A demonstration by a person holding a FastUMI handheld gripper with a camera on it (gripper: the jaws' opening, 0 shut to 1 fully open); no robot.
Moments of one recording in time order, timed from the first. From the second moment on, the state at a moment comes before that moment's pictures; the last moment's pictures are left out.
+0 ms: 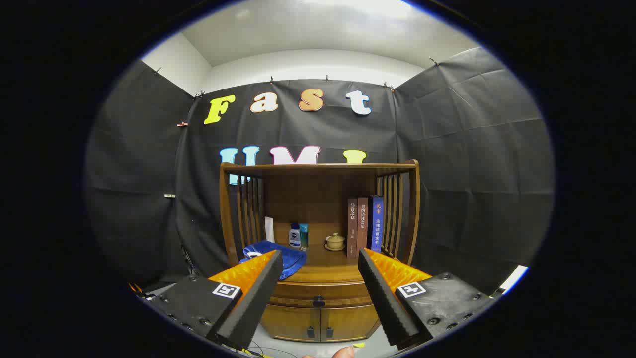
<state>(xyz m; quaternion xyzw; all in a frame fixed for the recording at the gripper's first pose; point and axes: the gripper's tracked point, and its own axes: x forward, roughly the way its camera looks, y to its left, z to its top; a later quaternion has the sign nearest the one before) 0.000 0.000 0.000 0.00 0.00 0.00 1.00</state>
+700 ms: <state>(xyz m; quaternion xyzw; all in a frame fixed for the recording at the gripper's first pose) -0.004 0.001 0.003 0.00 -0.01 0.00 1.00</state>
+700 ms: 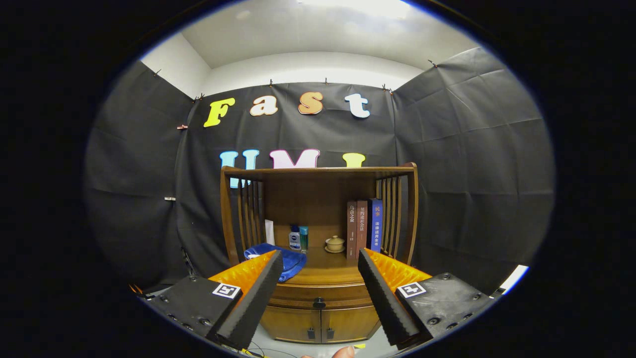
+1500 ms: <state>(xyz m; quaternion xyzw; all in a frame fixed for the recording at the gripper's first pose) 0.078 0.034 -0.070 -0.01 -0.02 0.01 1.00</state>
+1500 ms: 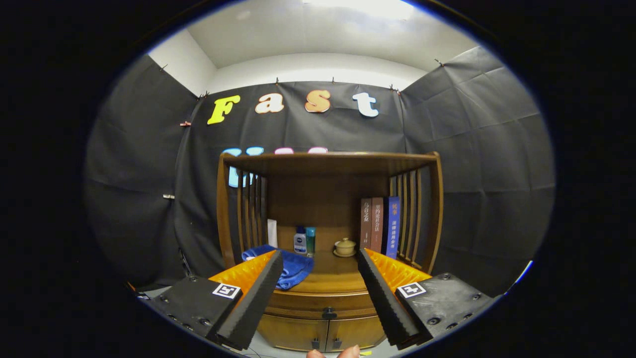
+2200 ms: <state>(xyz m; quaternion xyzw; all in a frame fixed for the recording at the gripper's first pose) 0.159 0.020 -0.286 0.01 0.10 -0.01 0.99</state>
